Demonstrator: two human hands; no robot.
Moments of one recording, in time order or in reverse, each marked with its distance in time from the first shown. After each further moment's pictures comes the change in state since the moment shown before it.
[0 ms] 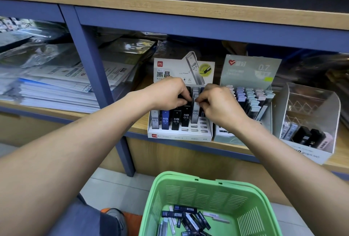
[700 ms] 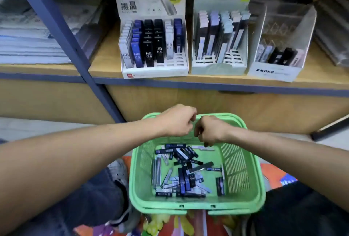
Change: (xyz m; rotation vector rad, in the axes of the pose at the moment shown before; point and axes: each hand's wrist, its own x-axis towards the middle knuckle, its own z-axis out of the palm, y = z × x) left_hand -0.086 0.108 0.178 -0.150 -0.373 -0.069; right_hand -0.190 0.038 0.091 0.145 -0.768 0.443
